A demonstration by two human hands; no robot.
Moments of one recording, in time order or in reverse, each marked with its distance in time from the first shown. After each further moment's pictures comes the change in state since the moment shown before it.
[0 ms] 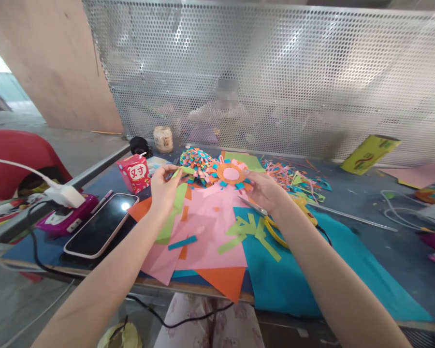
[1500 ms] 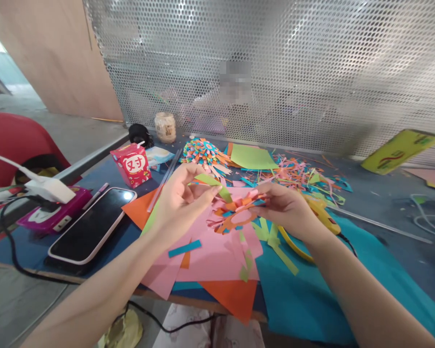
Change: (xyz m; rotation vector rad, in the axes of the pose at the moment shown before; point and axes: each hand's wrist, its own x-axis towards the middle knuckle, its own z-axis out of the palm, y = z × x) left_hand -0.049 0.034 0.011 0.165 -0.371 0.036; right_hand -0.034 0.013 -0.018 -0.440 -0.359 -0.231
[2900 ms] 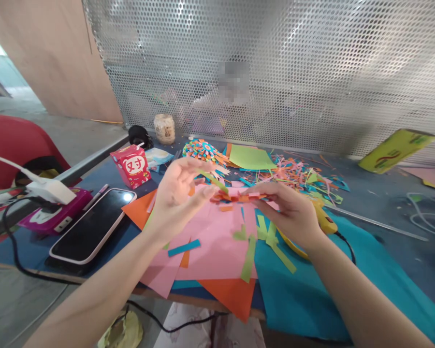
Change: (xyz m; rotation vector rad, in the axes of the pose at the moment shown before) left_hand 0.003 0.003 -0.005 -0.050 -0.121 0.146; right_hand -0.006 -0.007 0.000 -0.679 0.114 -0.513
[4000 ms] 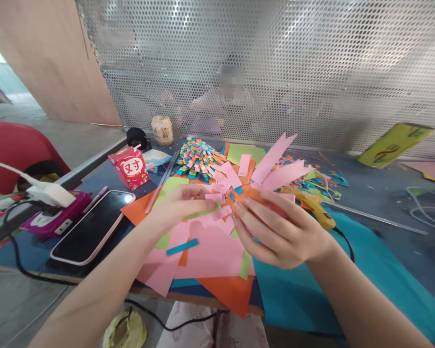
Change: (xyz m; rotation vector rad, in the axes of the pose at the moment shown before) left_hand 0.006 0.003 -0.003 0.110 -0.205 -0.702; right_hand -0.001 -0.032 -0.010 -0.977 -0.032 -0.939
